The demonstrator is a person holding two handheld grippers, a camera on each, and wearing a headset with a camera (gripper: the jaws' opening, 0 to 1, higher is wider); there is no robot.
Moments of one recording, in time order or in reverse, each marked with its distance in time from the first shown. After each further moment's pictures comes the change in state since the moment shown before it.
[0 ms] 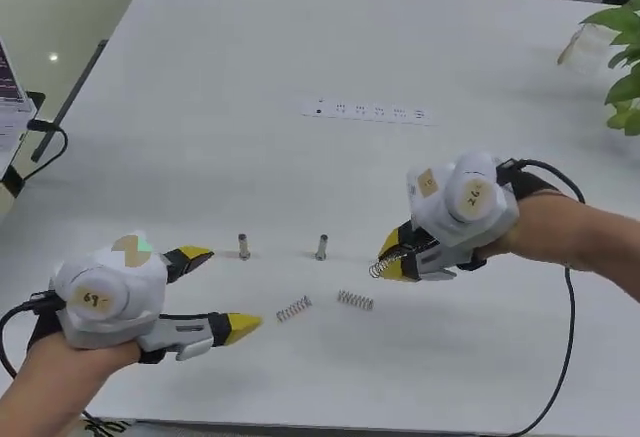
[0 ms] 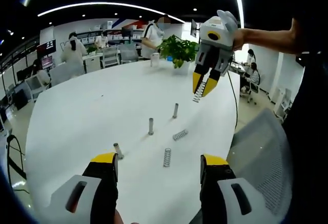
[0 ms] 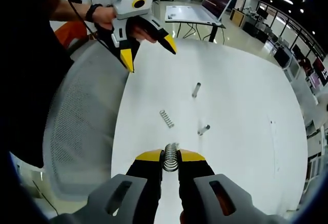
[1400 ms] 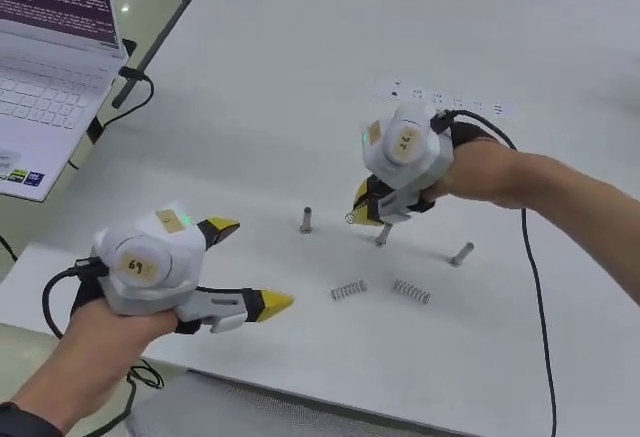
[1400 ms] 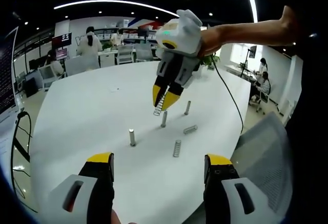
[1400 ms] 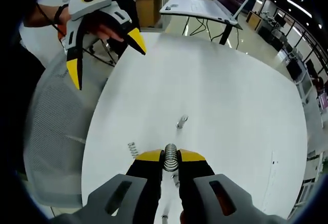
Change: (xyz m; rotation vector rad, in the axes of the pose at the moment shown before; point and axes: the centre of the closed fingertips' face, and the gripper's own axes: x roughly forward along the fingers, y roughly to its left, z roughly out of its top) left arm -0.024 0.019 -0.023 -0.093 -0.020 0.086; right arm 0.097 -0.061 0.079 -0.127 0.064 0.057
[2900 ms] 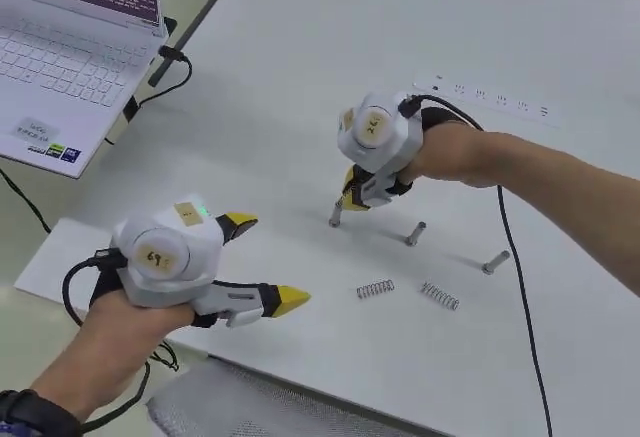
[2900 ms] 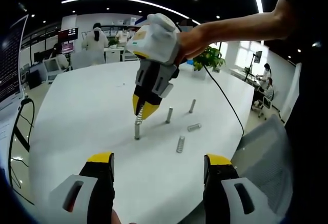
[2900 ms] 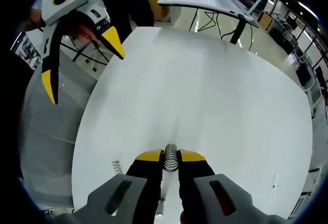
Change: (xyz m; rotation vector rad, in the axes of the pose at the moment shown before) left arm -0.005 0.010 -0.016 -0.059 0.007 0.023; right arm 0.047 -0.012 0.036 -0.059 0.052 0.068
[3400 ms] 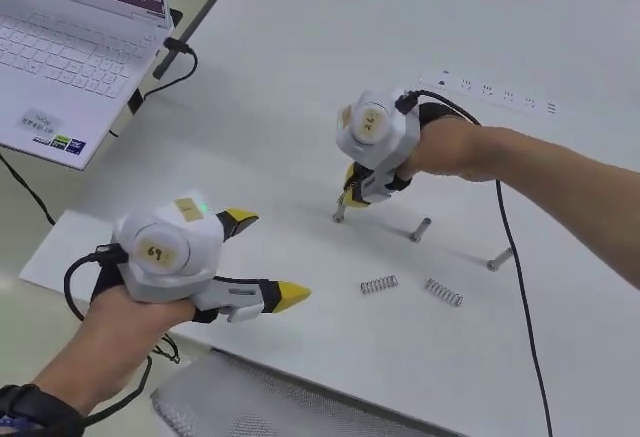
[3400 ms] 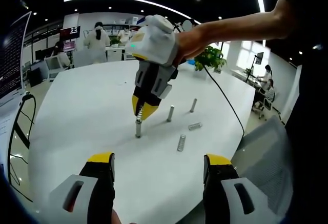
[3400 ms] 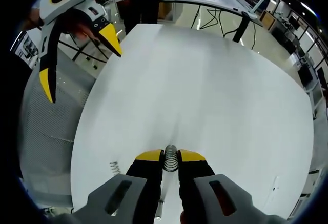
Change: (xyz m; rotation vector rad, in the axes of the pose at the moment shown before) left arm -0.001 0.001 -0.002 -0.015 0.000 0.007; right arm 0.006 -0.003 0.000 -0.009 0.018 0.010
